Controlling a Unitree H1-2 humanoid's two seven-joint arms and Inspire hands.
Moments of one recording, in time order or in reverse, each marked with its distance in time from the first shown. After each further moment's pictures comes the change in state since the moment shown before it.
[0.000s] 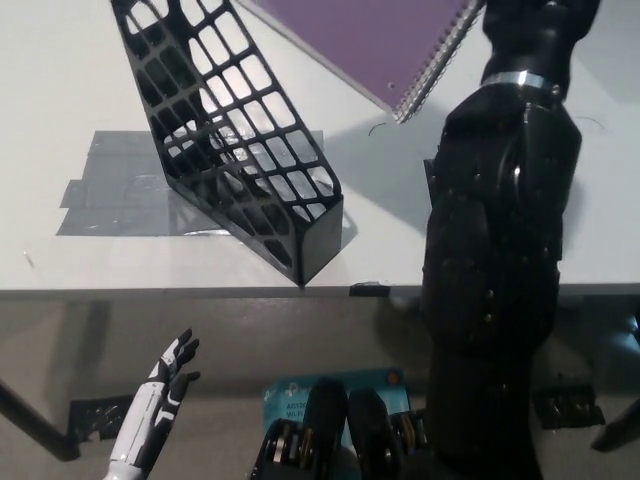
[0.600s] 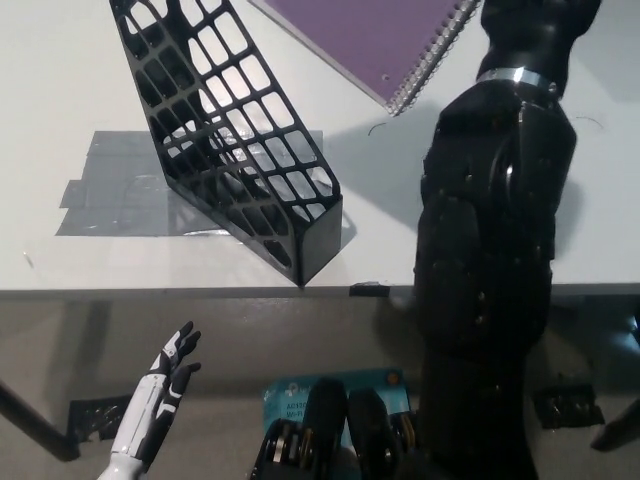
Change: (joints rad) left_arm -0.019 0.000 0.000 0.000 0.002 0.000 0.000; right_arm -0.005 0.011 0.041 0.029 -0.009 -0.025 -0.023
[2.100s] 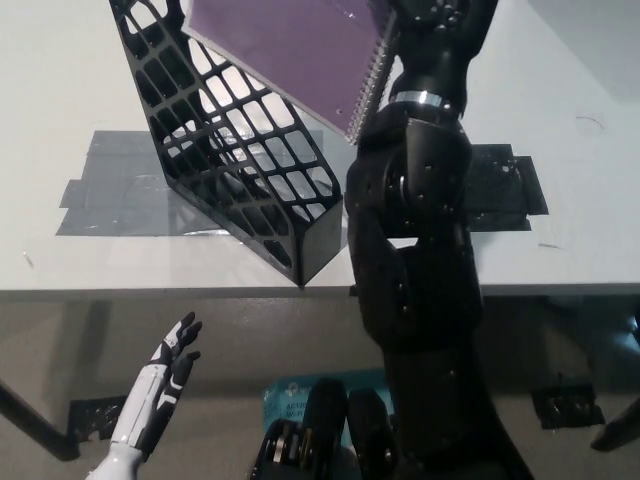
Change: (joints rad) left_arm -0.023 0.016 -0.011 -0.001 0.001 0.000 -0.001; right_arm 0.005 0.001 0.114 0.273 -0.146 -0.173 -0.074
